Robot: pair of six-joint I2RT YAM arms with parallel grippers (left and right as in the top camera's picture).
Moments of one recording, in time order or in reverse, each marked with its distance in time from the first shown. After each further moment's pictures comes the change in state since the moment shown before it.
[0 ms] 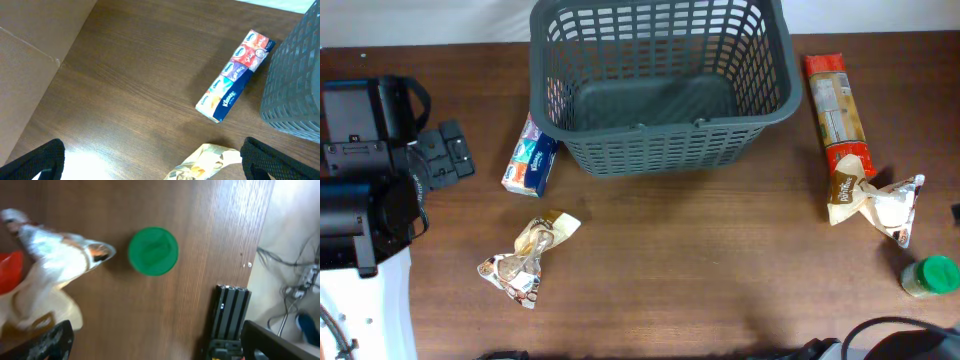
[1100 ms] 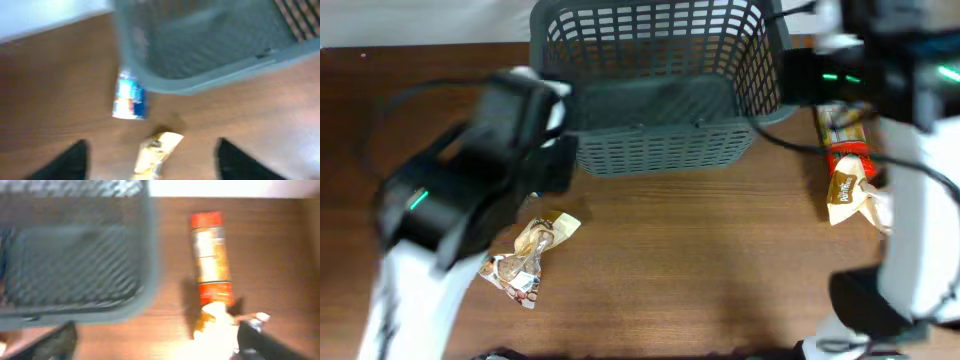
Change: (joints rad) left arm -0.470 0.023 -0.012 0.056 0.072 0.097; right arm 0.995 0.351 1.101 -0.250 -0.002 -0.481
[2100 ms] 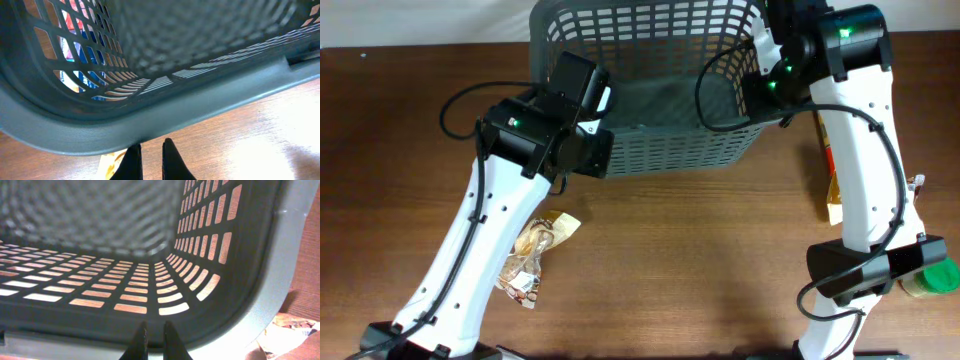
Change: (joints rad) left arm -0.011 0.247 -0.103 0.089 0.156 -0.040; right arm 0.085 0.182 -0.180 0.000 -0.123 -0.098
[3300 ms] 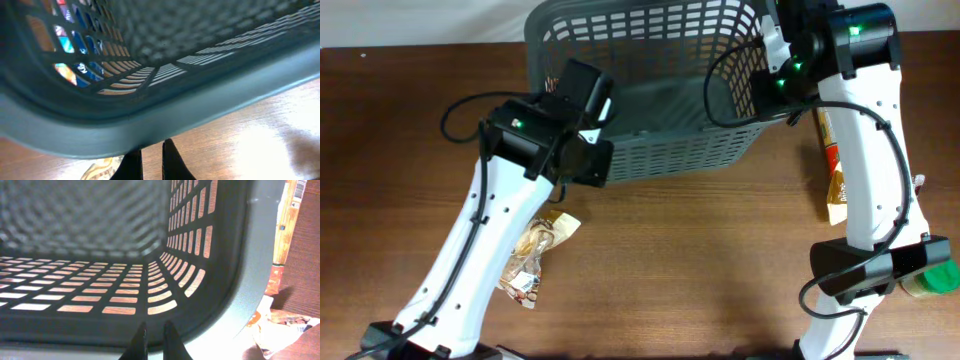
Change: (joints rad) left arm -0.009 0.000 0.000 -0.082 0.005 -0.030; right arm -0.032 0.000 0.000 0.000 0.002 -0.003
